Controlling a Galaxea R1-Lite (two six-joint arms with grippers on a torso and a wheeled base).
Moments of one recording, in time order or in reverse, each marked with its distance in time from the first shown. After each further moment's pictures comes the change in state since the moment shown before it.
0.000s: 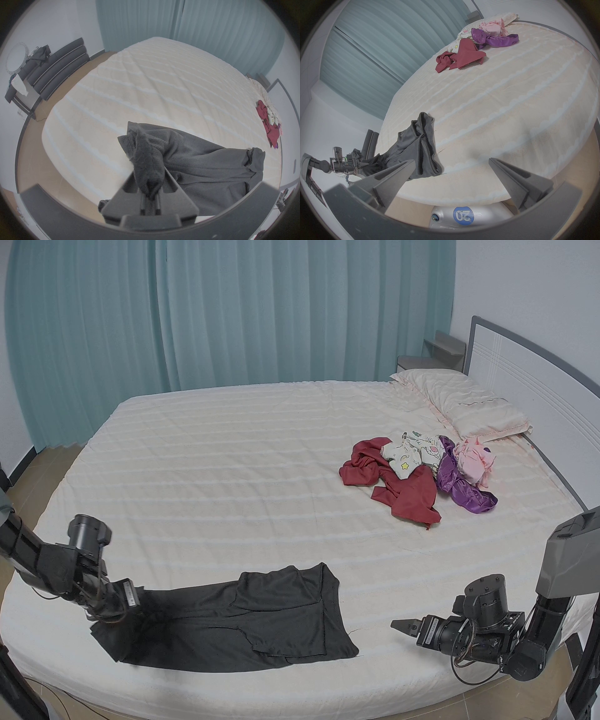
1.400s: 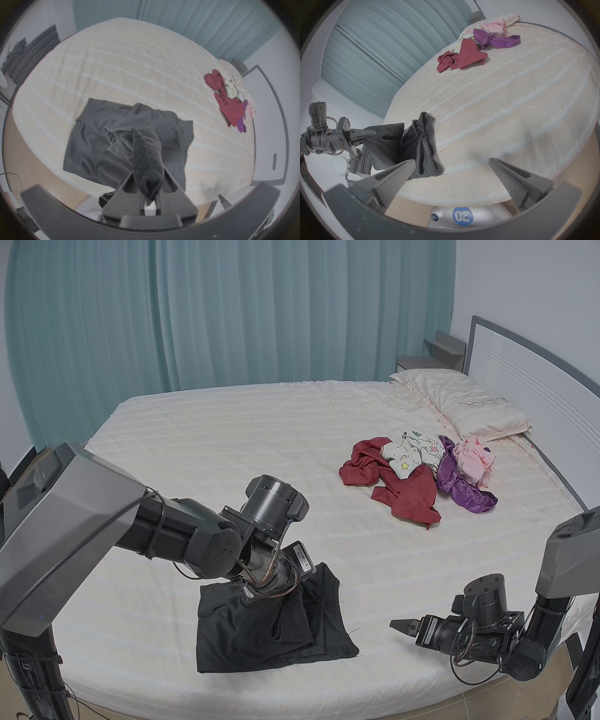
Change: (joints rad) left arm -0.663 0.297 -0.678 0.214 -0.051 -0.545; right arm 0.003 0.000 -0.005 -0.001 0.000 -0.014
